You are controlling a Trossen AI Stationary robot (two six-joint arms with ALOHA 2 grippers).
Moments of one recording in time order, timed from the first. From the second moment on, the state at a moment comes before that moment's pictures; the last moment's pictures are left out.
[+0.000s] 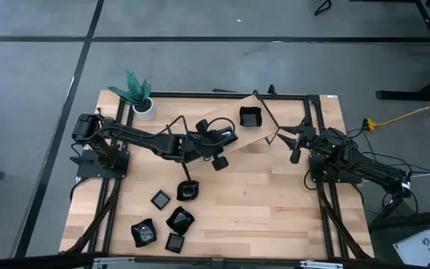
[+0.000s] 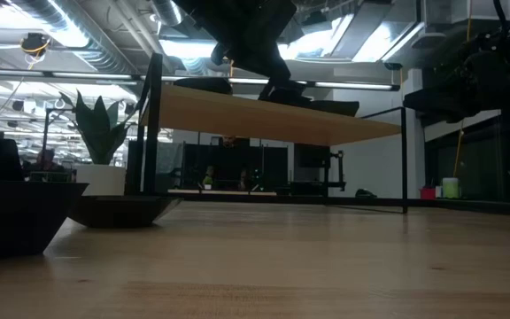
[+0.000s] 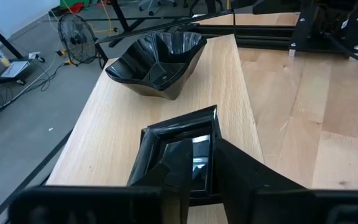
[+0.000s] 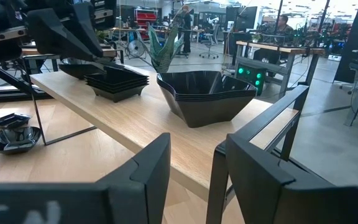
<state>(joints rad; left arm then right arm) -0.08 1.66 1.19 -0.06 -0.64 -0.12 -0.40 0.00 0.03 -0.03 0.01 -0.06</state>
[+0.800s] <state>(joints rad) -0.19 1.66 1.19 -0.01 -0.64 0.13 -0.40 0.00 0.03 -0.03 0.01 -0.06</state>
